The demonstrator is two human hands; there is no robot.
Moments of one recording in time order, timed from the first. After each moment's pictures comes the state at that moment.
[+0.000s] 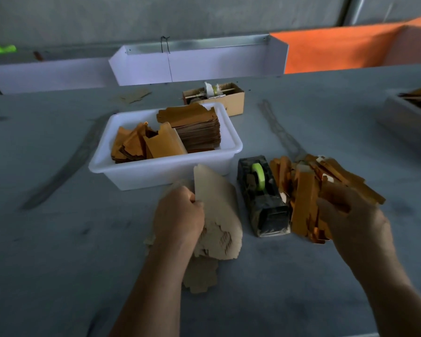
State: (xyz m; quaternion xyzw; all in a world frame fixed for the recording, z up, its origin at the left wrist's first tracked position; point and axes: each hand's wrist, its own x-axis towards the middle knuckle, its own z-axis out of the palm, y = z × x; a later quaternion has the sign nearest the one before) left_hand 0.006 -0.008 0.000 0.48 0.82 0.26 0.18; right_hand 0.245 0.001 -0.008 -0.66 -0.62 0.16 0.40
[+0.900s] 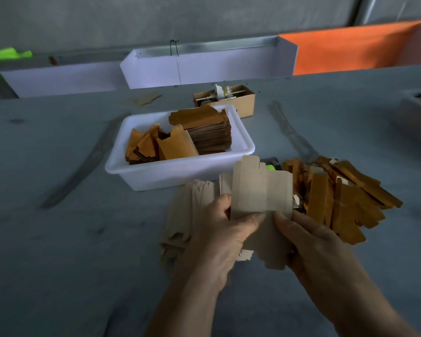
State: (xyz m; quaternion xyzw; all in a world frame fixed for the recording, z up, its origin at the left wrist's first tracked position) left_hand 0.045 -0.049 0.026 0.39 0.63 0.47 0.48; right_hand 0.182 -0.036 -0.006 -0.46 -0.41 0.66 0.43
